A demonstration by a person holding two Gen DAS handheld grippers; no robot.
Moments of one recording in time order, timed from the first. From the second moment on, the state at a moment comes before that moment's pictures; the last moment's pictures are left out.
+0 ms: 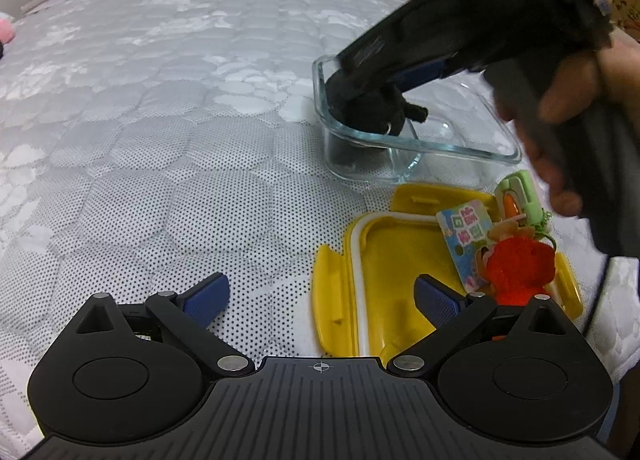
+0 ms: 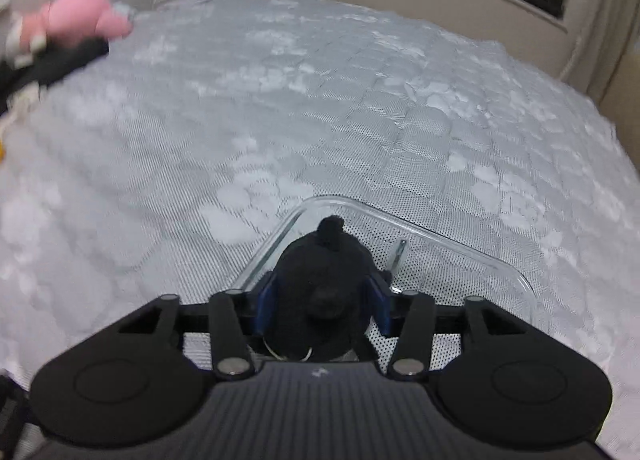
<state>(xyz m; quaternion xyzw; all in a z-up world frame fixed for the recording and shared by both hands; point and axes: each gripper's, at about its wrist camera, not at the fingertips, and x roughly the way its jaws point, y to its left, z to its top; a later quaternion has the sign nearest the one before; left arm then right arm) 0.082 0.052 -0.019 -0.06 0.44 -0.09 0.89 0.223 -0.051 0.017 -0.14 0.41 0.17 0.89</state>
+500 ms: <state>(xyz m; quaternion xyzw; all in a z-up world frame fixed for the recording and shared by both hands) 0.084 0.059 -0.024 -0.07 0.45 -0.08 0.89 0.232 -0.126 0.014 0.23 0.38 0.13 0.88</state>
